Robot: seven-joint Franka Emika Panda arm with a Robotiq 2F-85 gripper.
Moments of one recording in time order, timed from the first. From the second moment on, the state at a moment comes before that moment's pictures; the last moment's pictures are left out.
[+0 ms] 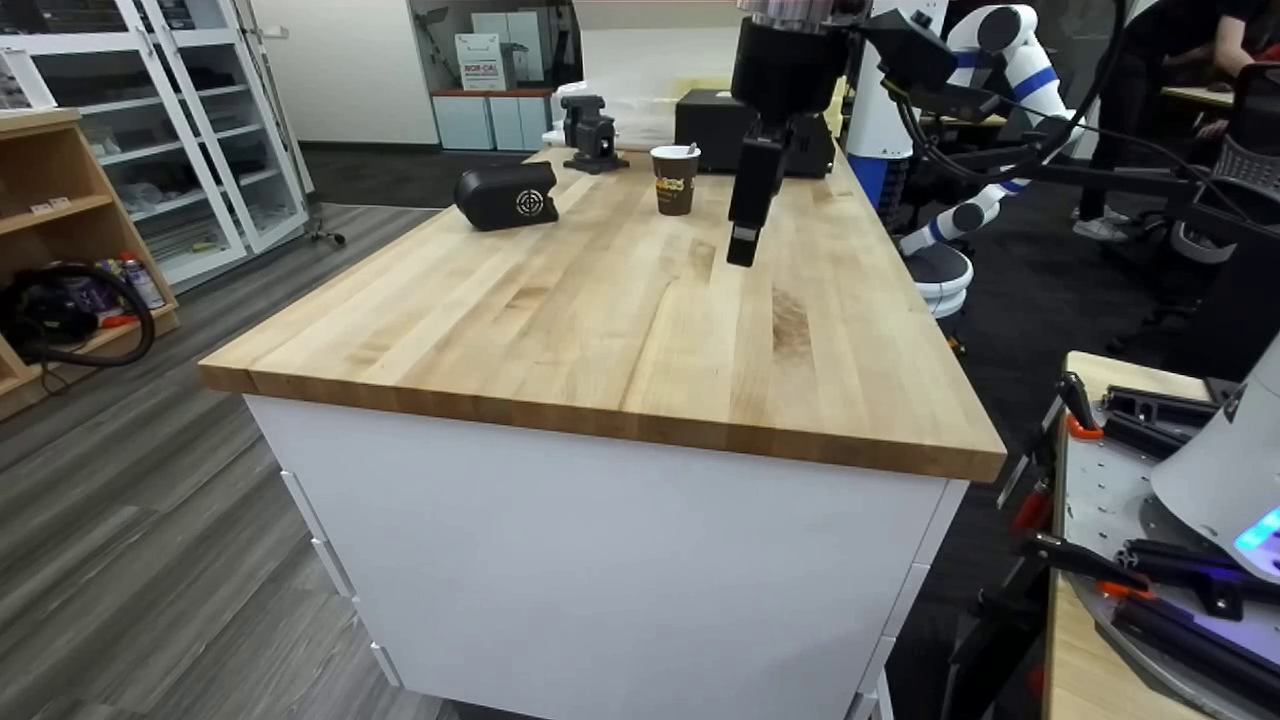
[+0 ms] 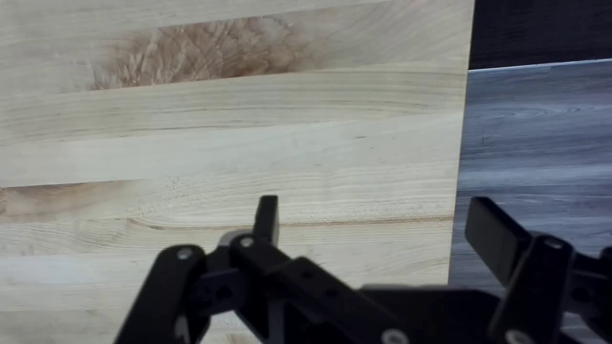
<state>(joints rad) 0.12 -0.20 0.28 -2.38 -0.06 2.33 0.15</state>
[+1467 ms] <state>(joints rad) 0.07 -0.30 0.17 -2.38 -0.15 2.32 0.18</state>
